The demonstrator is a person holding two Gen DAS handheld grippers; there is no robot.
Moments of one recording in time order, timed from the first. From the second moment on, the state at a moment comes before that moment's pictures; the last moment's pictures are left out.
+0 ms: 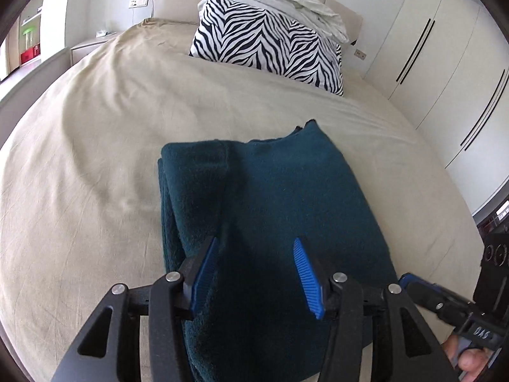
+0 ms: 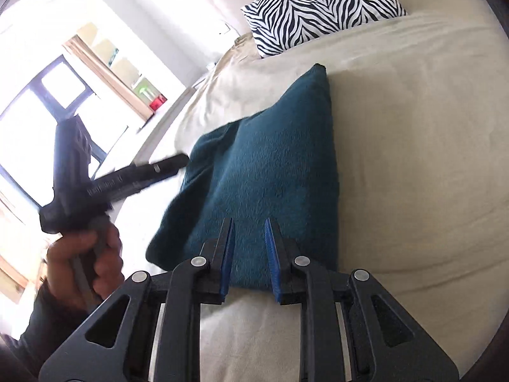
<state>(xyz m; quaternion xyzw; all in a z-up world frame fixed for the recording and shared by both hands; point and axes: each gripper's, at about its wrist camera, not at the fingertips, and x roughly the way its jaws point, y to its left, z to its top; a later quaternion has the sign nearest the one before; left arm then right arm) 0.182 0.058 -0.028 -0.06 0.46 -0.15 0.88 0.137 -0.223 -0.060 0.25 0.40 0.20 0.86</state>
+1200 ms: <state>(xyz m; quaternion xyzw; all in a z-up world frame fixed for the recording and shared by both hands) 0.167 0.084 -0.017 -0.08 0.41 -0.13 0.90 0.175 -0.224 -0.060 0.32 0.43 0.23 0.81</state>
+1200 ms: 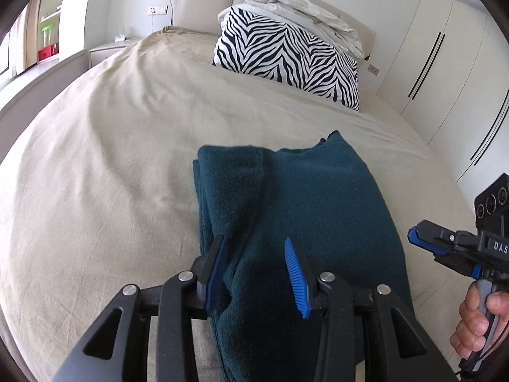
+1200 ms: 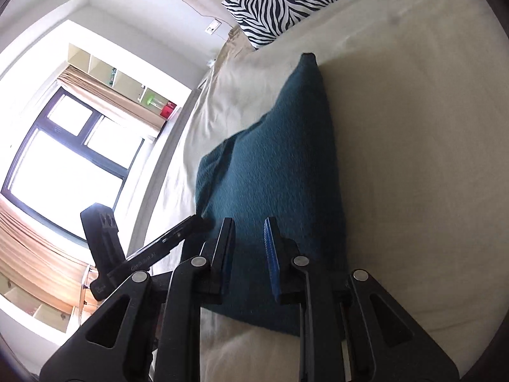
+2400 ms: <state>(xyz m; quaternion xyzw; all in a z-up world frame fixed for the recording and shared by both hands) 0.221 0.056 -0.061 0.00 0.45 -0.09 0.89 0.221 -0.211 -0.076 0.29 0.40 0.21 0.84</state>
